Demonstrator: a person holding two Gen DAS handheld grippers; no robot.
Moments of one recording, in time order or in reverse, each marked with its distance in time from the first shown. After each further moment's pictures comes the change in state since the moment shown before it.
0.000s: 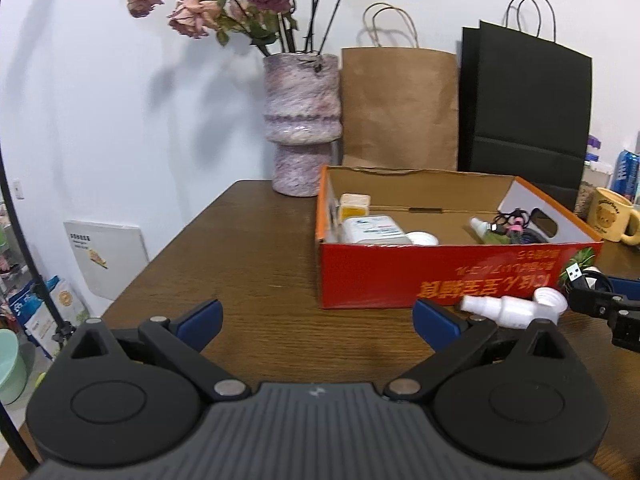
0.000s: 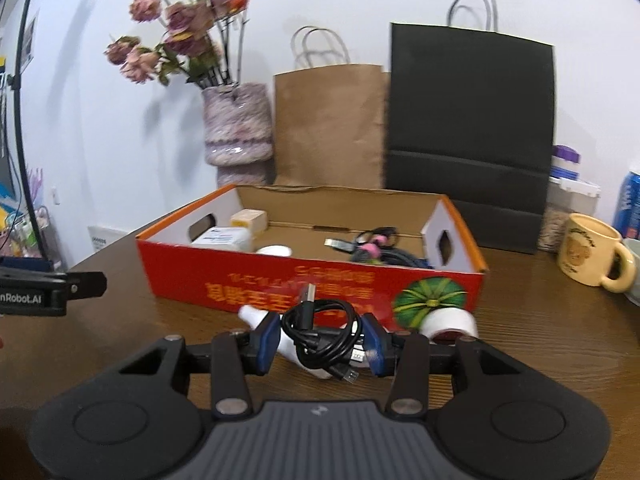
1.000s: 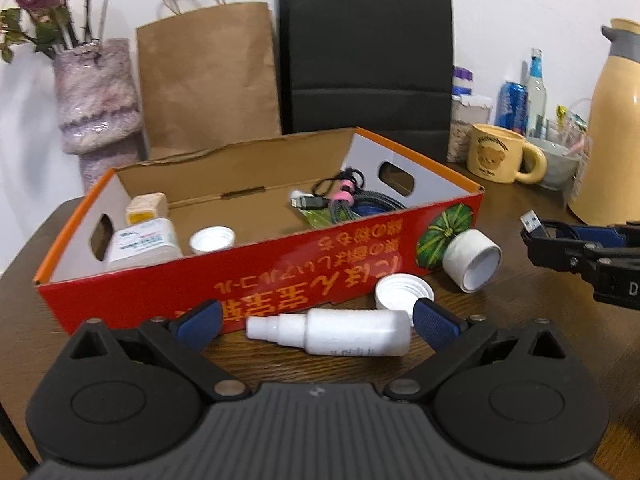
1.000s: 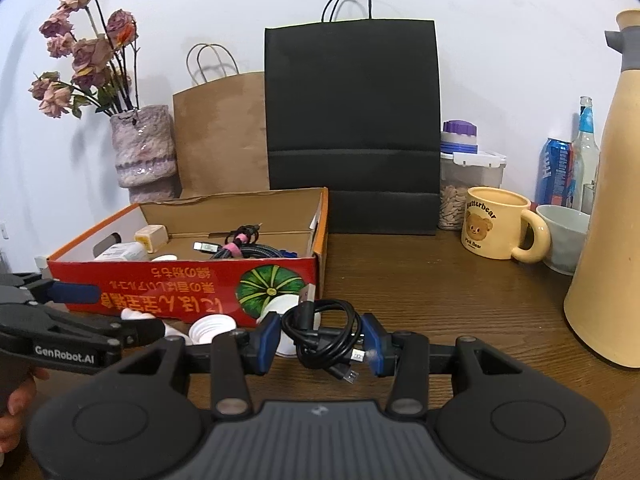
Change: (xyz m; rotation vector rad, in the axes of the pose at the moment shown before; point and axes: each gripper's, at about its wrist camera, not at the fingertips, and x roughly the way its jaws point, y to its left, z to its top) left arm 0.073 -0.127 -0.003 0.224 0.067 -0.340; right arm -0.014 -0.089 -0.019 0.109 -0.024 -0.149
